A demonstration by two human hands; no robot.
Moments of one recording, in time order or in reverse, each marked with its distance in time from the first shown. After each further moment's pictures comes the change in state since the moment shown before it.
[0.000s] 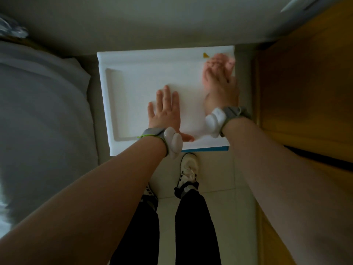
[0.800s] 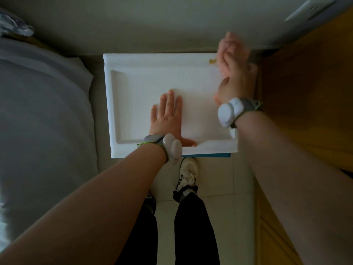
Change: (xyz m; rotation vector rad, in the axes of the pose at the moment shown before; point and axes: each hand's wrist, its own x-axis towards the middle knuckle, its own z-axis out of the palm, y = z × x) left_hand 0.000 -0.011 0.012 -0.058 0.095 0.046; right_hand 0.024 0.001 -0.033 0.216 0.231 0.067
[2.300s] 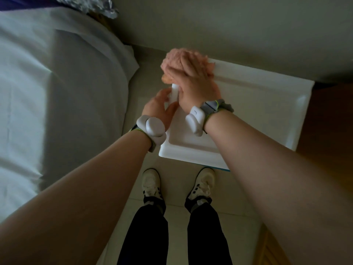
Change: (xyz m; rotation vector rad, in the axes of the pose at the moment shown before) left_hand -0.026 -0.155 -0.035 -0.766 0.355 -0.356; right_hand -0.032 -0.190 0.110 -0.127 -0.441 -0.692
